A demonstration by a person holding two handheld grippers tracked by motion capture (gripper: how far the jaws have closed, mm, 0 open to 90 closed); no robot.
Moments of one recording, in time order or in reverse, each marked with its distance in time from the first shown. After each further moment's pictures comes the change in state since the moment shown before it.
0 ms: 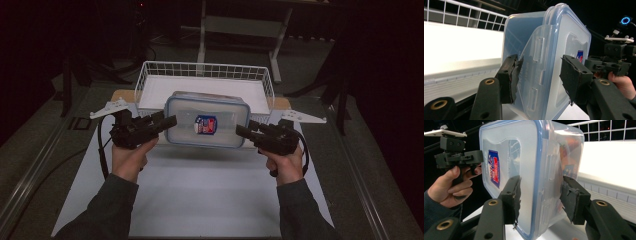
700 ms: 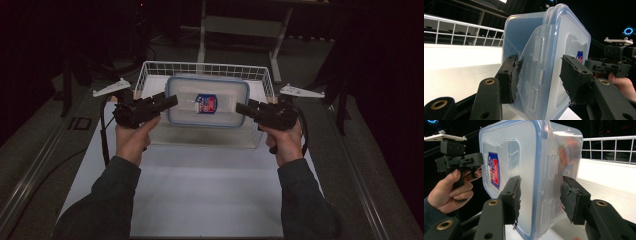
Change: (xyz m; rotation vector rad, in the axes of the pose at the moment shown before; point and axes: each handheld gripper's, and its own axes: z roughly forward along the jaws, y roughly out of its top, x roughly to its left) left arm 0.021 0.032 0.021 -0.039 0.011 -0.017; right arm -0.026 0.043 0.020 0.000 0.008 -0.002
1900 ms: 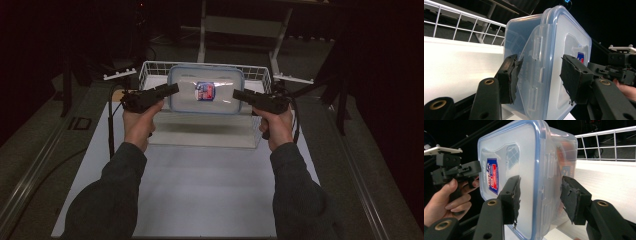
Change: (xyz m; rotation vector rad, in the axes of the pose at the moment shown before) left arm 0.036 0.010 0.031 0.025 0.062 -0.121; right arm -0.037 0.013 0.032 0.017 -0.051 0.139
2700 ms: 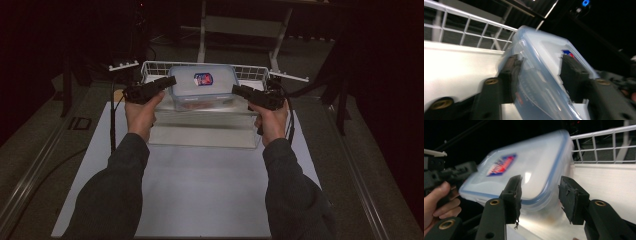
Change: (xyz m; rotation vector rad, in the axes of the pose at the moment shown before) left arm 0.017 0.016 0.021 0.018 0.141 0.003; right arm -0.003 0.003 0.015 -0.028 -0.124 0.044
